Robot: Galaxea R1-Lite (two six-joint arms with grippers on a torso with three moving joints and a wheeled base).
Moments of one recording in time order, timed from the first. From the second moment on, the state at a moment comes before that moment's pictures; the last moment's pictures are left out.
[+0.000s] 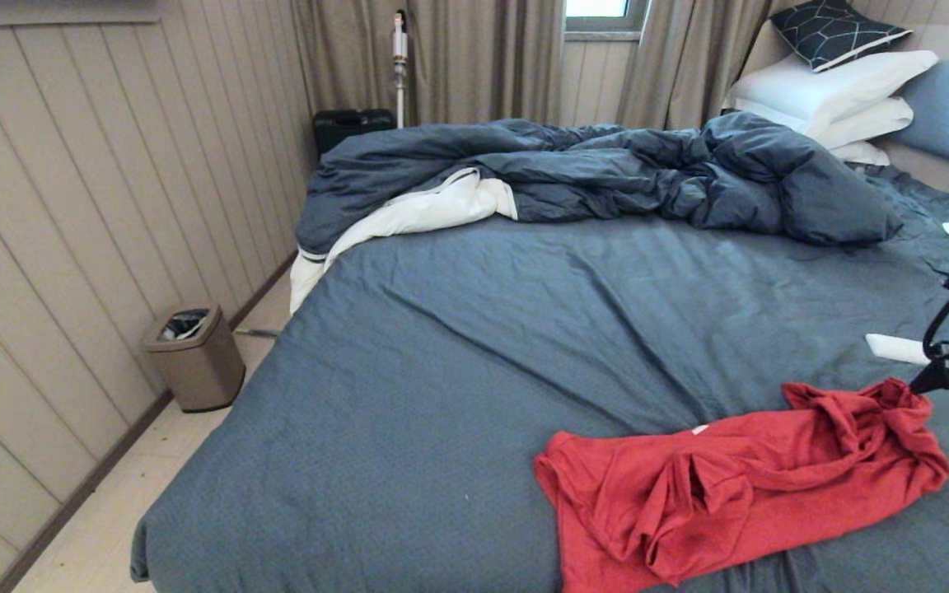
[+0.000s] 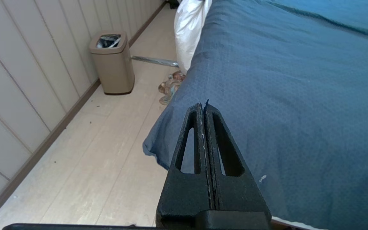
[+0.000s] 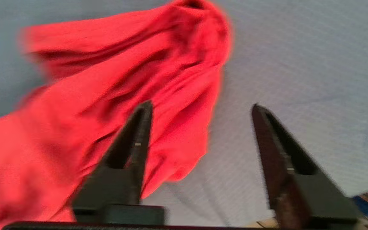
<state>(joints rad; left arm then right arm) 0.00 0.00 0.00 0.11 0.08 -0.01 -0.57 1.93 -1.48 0.50 0.05 -0.22</state>
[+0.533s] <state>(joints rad) 0.00 0.00 0.00 0.11 0.08 -0.01 -0.54 1.51 -1.25 0.69 0.40 -0.21</state>
